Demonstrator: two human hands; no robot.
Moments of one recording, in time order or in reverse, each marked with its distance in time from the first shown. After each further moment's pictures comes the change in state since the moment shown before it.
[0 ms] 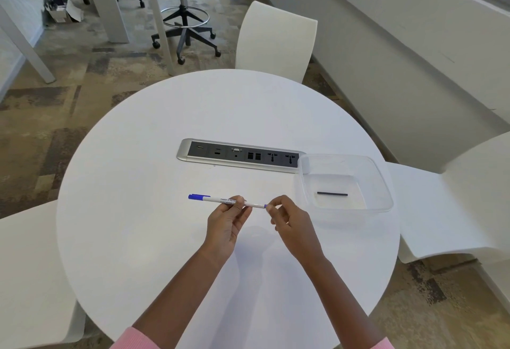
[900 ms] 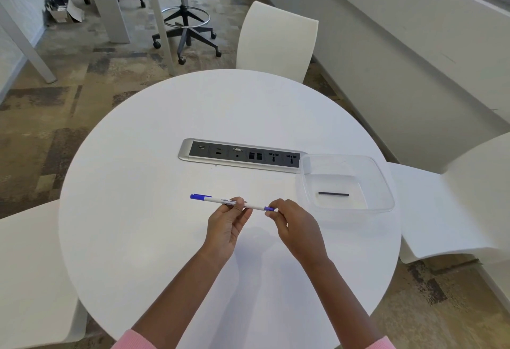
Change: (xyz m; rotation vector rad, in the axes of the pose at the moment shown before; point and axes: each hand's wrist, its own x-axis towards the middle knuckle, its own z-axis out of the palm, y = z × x) left_hand -0.001 0.002 -0.004 0.008 0.003 -0.009; right_hand 0.001 0.010 0.002 -0.415 0.129 -0.303
